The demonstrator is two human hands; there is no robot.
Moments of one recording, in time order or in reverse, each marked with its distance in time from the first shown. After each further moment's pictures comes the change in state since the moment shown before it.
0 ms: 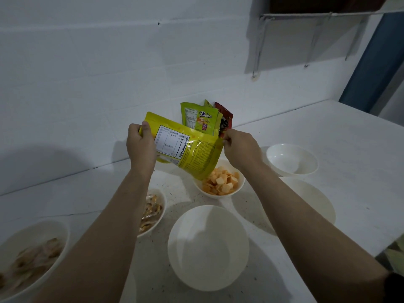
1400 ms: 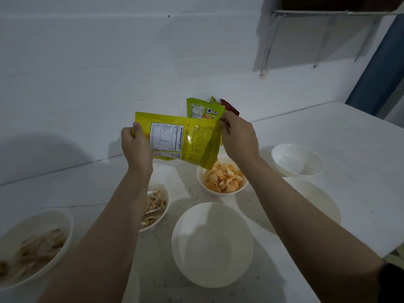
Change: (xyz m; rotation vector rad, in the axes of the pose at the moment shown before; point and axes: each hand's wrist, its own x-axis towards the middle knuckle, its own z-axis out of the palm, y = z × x) left_hand -0.004 -0.007 -0.017 -0.203 0.130 -0.135; right_hand 0.005 -0.029 0.000 0.188 0.137 -0.112
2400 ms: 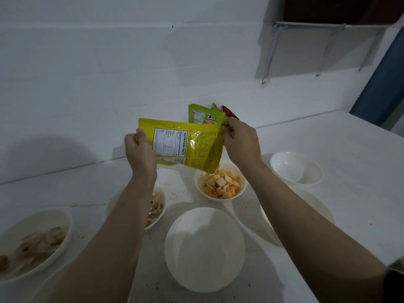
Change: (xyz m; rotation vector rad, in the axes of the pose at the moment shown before) left_hand -0.021 0.009 0.005 -0.022 0.042 -0.034; right_hand 0.005 0.005 -0.015 0.102 -0.014 0.034
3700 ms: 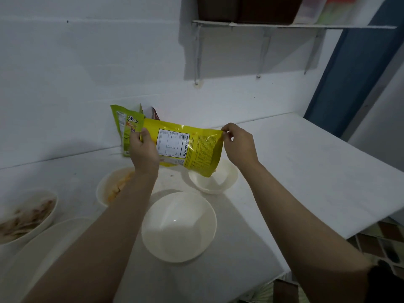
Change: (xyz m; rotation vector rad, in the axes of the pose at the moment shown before) left_hand -0.157 -0.010 0.226 0.053 -0.049 0.019; right_hand 0.050 0.222 -0.161 0.044 -0.068 0.104
